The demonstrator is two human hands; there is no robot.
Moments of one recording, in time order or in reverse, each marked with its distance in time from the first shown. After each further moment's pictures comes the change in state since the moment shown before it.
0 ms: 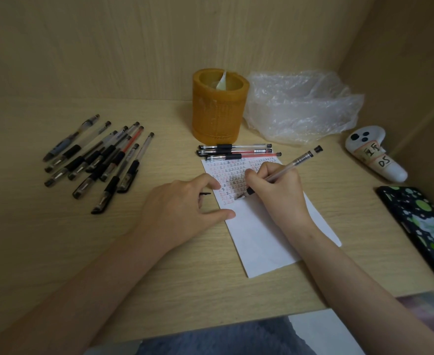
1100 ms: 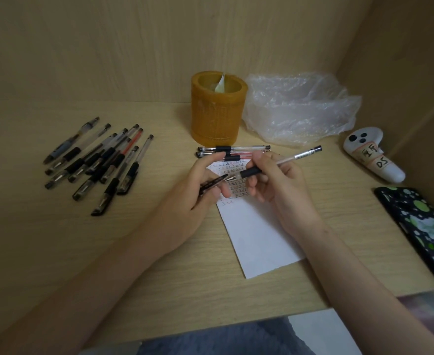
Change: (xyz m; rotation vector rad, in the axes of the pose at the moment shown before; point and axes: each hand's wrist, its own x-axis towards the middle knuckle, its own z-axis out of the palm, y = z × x) left_hand -0.001 0.000 0.003 -0.657 -0.056 0.238; right_hand 0.002 -0.017 -0.008 0.551 -0.238 0.075
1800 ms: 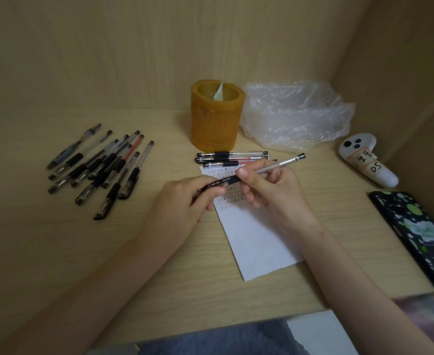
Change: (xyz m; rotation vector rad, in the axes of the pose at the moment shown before) left_hand 0.002 0.004 -0.001 0.126 0.215 0.012; right_hand -0.001 0.000 -0.002 -0.064 -0.077 -0.031
